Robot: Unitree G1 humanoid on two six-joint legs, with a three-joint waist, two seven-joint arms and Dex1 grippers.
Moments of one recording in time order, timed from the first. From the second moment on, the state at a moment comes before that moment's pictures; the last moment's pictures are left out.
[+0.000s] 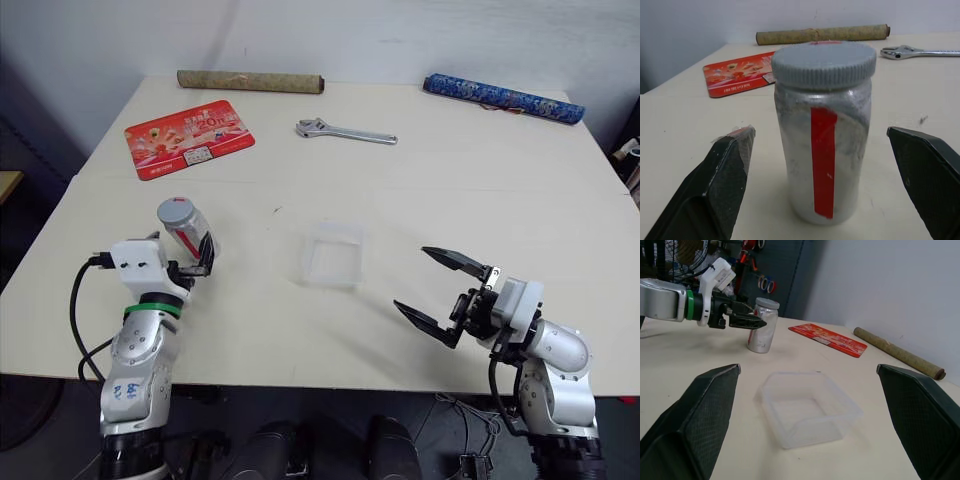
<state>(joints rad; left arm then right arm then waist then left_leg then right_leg) -0.16 0.14 0.22 -0.23 -0.07 0.22 0.06 -0.05 -0.52 -0.21 -0.12 0.58 -0.29 1.16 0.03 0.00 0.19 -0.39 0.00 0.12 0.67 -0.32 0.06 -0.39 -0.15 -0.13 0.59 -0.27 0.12</state>
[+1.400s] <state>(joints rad) -0.59 0.56 -0.04 -0.14 -0.58 0.34 -1.05 -0.74 -0.54 0.10 -0.44 0.92 0.70 0.59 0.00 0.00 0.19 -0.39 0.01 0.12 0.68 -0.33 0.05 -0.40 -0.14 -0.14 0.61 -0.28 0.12</state>
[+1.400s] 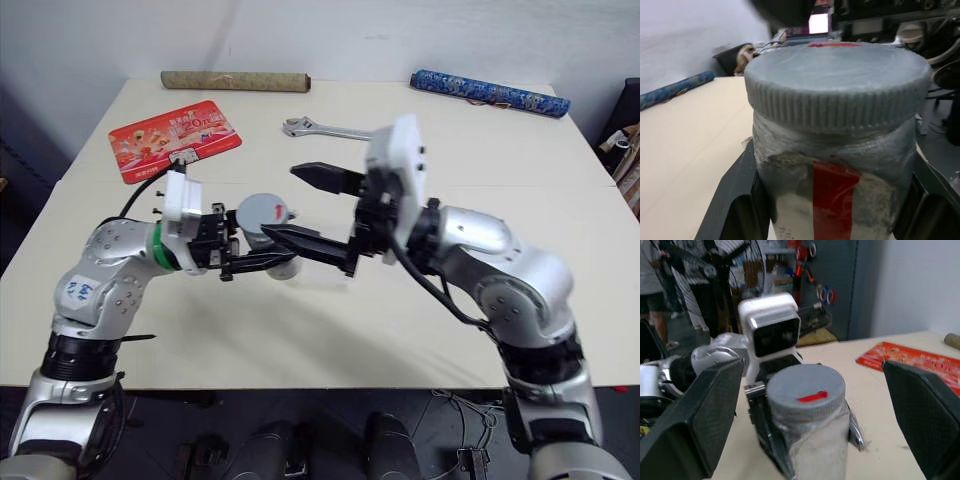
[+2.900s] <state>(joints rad) -0.62 0.51 -0.07 -0.10 -0.54 0.22 -1.19 -0.90 -0.55 0.12 -0.17 0.73 0.58 1.25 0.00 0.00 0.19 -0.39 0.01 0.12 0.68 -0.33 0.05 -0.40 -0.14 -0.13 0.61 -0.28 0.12</state>
